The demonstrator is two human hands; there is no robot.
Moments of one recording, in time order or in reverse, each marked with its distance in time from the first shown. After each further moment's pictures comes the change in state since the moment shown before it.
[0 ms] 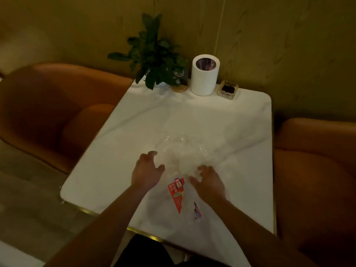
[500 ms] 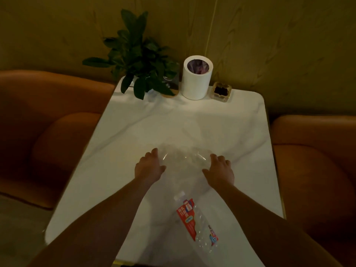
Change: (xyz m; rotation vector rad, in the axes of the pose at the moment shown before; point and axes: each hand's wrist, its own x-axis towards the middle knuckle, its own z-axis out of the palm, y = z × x) left_hand 0.127 -0.008 0.014 0.321 -0.200 0.121; right_hand 0.096 -0.014 -0.013 -0.287 0.140 0.237
